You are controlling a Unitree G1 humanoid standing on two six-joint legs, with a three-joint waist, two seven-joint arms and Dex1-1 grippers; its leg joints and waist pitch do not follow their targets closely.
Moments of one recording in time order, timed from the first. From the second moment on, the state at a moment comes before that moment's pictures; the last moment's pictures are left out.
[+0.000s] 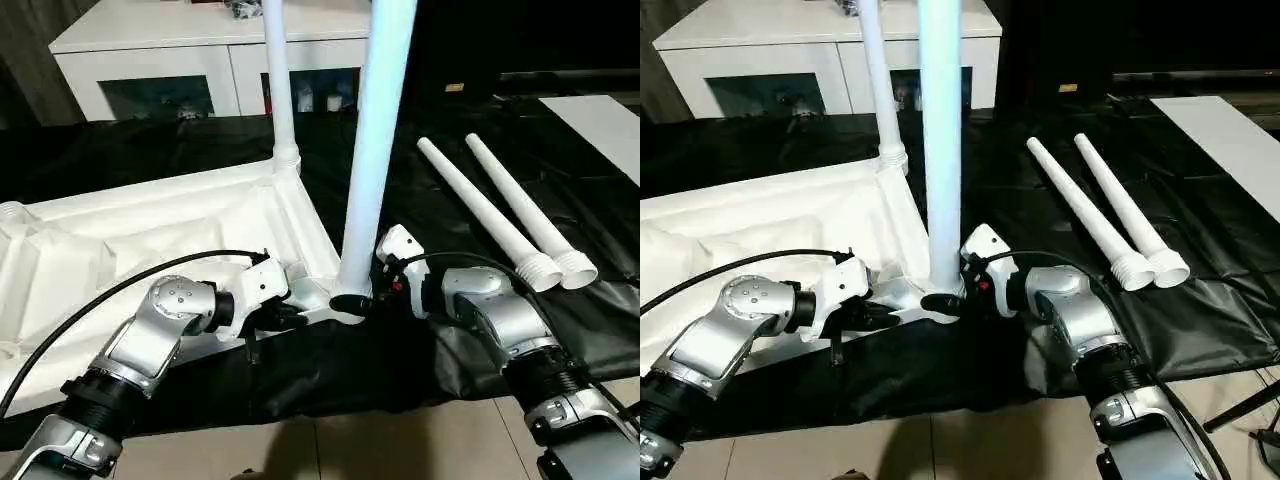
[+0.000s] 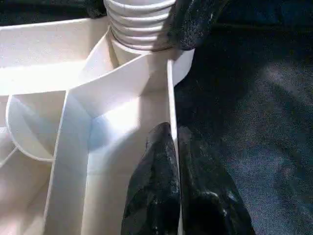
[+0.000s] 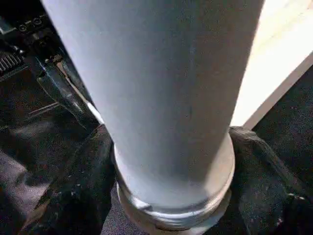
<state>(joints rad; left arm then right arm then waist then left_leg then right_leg) -0.43 0.49 -0.33 0.27 -0.03 0.24 -1.06 -0.57 -0.30 0.24 0.52 0.15 0.26 1.02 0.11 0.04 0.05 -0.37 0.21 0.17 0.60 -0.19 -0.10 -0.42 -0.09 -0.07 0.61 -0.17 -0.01</state>
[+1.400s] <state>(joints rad) -0.53 0.37 -0.34 0.42 0.03 0.21 -0.85 -0.56 -0.16 0.10 0.59 0.16 0.22 0.59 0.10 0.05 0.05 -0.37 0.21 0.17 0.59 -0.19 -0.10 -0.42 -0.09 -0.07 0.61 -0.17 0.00</state>
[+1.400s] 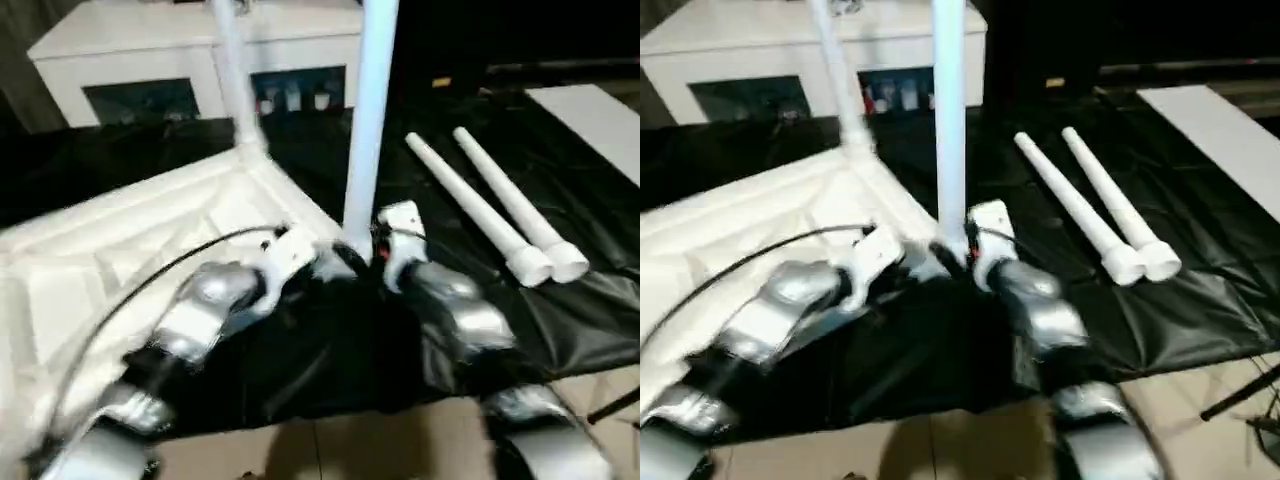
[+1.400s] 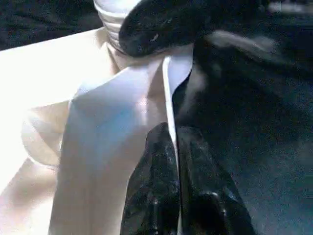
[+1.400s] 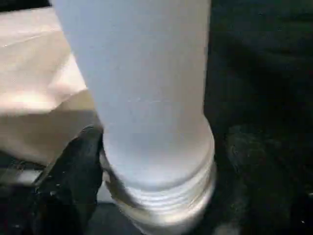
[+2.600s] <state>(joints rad) -0.47 0.43 -0.33 0.34 0.00 0.23 -0.94 -0.55 -0.22 0.16 0.58 0.15 0.22 0.84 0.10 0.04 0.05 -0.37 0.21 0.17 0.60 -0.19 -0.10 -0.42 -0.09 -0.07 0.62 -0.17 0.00</state>
